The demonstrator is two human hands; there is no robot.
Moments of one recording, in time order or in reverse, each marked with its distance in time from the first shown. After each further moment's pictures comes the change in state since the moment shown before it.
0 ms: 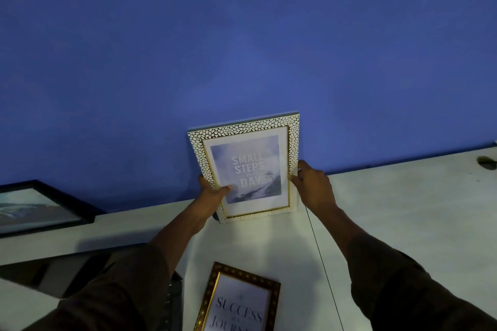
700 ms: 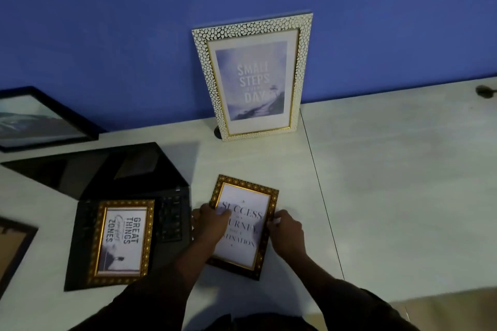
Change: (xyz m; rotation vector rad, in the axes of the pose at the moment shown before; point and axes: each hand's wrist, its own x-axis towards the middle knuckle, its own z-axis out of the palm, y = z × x) left_hand -0.162 -0.217 -0.010 0.506 0.097 -0.421; right_hand -0.286 0.017 0.141 0.267 -0.378 0.500
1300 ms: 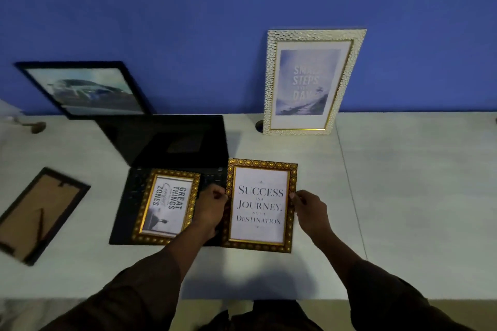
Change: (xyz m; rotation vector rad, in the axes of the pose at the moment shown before) left_hand -0.021 -0.080 -0.092 -0.469 0.011 0.207; right_hand -0.059 -0.051 0.011 0.024 0.110 -0.268
